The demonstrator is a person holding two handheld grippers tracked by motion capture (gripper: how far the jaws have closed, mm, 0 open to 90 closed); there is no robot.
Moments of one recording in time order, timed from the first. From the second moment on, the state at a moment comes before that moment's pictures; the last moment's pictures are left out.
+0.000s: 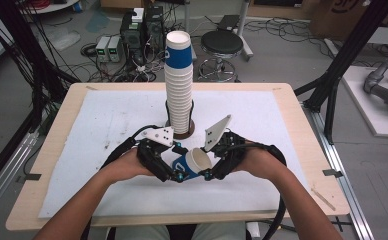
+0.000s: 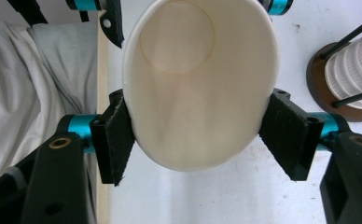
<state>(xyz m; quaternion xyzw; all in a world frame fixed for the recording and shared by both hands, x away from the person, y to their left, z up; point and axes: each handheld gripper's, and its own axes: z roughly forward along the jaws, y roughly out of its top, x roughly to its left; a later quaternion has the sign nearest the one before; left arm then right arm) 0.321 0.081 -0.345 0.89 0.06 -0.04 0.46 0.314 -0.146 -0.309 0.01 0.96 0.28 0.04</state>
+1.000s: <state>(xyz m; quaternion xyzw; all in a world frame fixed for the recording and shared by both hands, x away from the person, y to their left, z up) 0.323 0.090 -0.356 0.87 0.06 -0.03 0.48 0.315 -0.152 -0.305 0.04 0.95 0.32 0.03</state>
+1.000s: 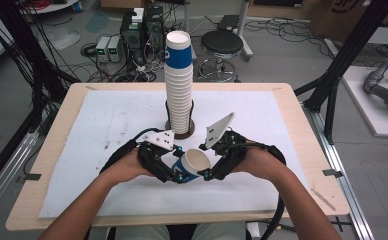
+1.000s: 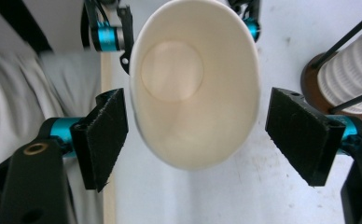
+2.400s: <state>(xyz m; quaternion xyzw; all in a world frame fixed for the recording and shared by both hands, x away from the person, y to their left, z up) 0.322 0.184 -0.386 0.72 0.18 0.13 0.66 0.309 -0.262 -0.369 0.26 0.79 0.53 0.16</state>
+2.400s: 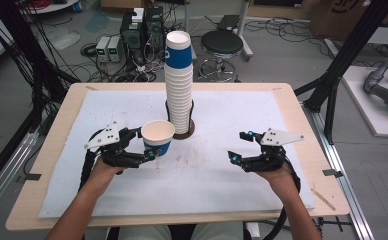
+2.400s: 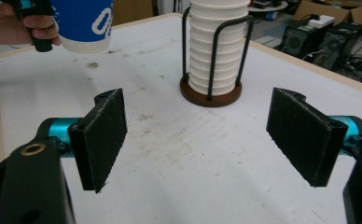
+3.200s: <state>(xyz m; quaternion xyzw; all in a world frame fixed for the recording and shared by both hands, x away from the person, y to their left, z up) 0.328 0.213 -0.396 0.68 0.23 0.15 0.68 0.301 -0.273 -0.384 0.28 0.78 0.53 0.18</state>
